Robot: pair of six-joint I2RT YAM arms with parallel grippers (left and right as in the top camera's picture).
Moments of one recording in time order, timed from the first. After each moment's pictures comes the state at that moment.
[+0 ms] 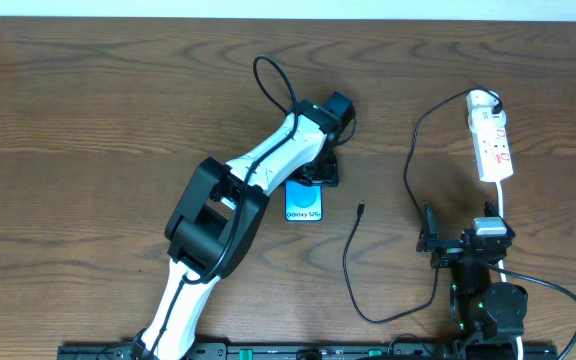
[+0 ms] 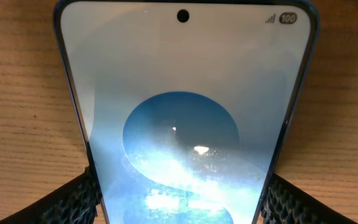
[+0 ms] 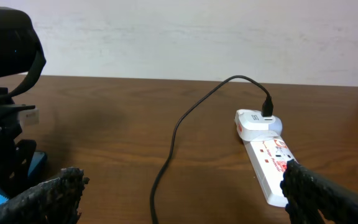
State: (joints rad) left arm -0.64 2.26 1.75 -1.07 -0.02 -0.66; right arm 0.05 0.01 0.01 -0.07 0.01 -0.01
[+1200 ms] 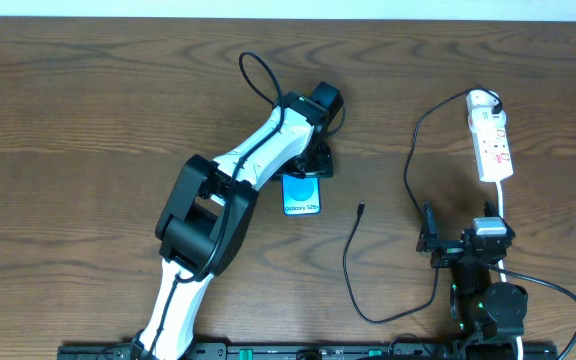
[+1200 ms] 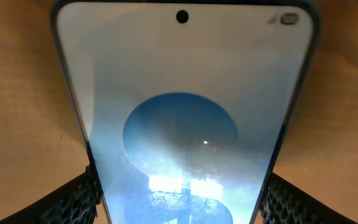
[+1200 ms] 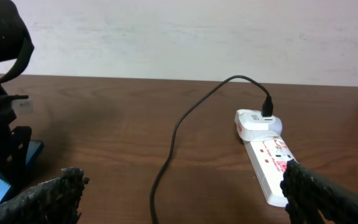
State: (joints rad) left arm -0.59 2.24 1.74 -1.03 0.02 -0.65; right arm 0.05 0.01 0.01 -0.07 0.01 -0.01
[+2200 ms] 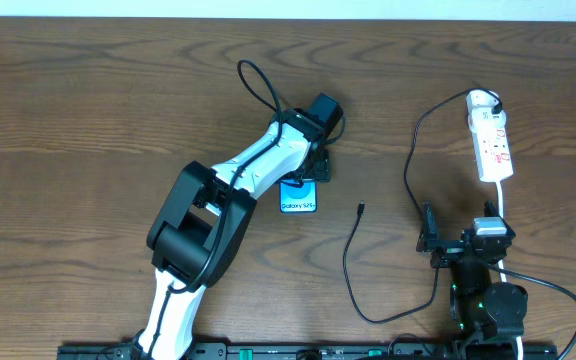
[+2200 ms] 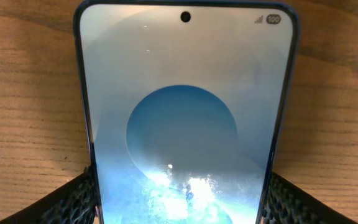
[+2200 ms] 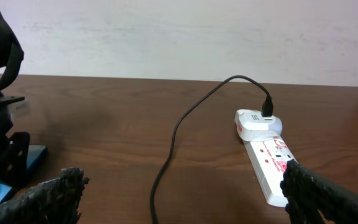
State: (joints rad) left arm -0.61 2.17 1.57 -0.84 -0.05 -0.64; right arm 0.05 0.01 0.01 -0.07 0.01 -0.01
